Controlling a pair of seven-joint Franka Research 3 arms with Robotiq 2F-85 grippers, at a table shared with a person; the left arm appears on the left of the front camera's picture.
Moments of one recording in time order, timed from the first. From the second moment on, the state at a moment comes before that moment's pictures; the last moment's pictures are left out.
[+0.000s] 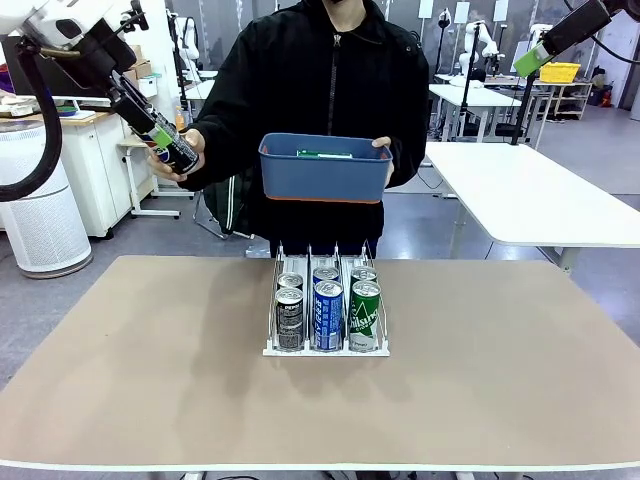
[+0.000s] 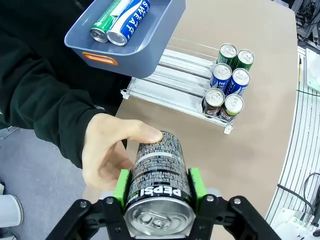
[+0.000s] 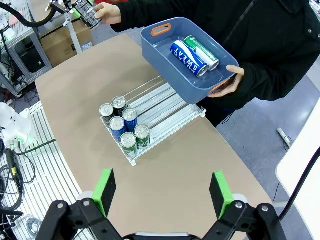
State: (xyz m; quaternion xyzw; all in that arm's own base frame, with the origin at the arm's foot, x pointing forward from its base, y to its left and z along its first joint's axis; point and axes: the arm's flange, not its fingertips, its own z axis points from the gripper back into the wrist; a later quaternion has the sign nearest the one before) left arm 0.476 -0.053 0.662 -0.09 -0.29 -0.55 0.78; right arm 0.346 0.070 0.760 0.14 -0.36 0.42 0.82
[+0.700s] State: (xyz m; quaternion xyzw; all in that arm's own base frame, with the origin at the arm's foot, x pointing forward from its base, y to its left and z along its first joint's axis) left arm 0.476 -0.054 0.662 -0.09 -0.29 -0.55 0.78; right arm 0.346 0.070 0.760 0.14 -0.36 0.42 0.82
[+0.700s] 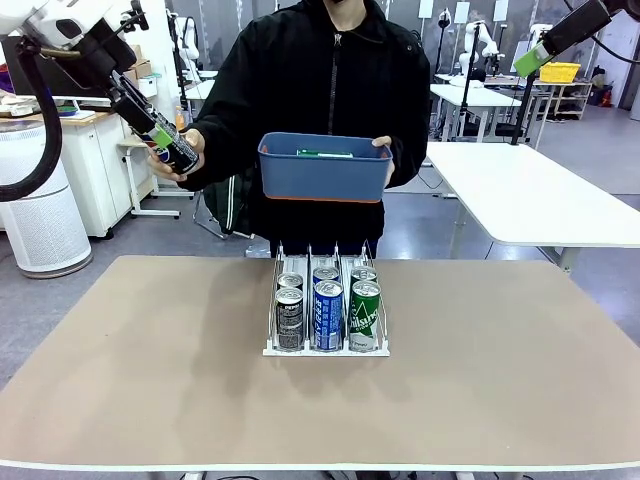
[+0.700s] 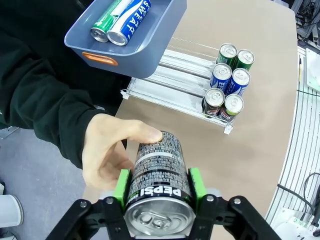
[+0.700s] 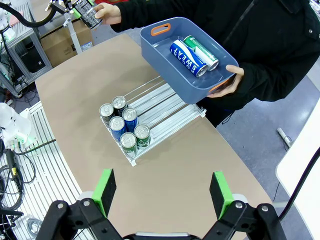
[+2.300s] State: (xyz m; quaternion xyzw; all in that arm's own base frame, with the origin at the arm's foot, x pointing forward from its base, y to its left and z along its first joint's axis) left arm 0.476 -0.054 0.661 -0.09 -0.29 -0.55 0.78; right arm 0.346 0.070 0.760 0.14 -0.36 0.42 0.82
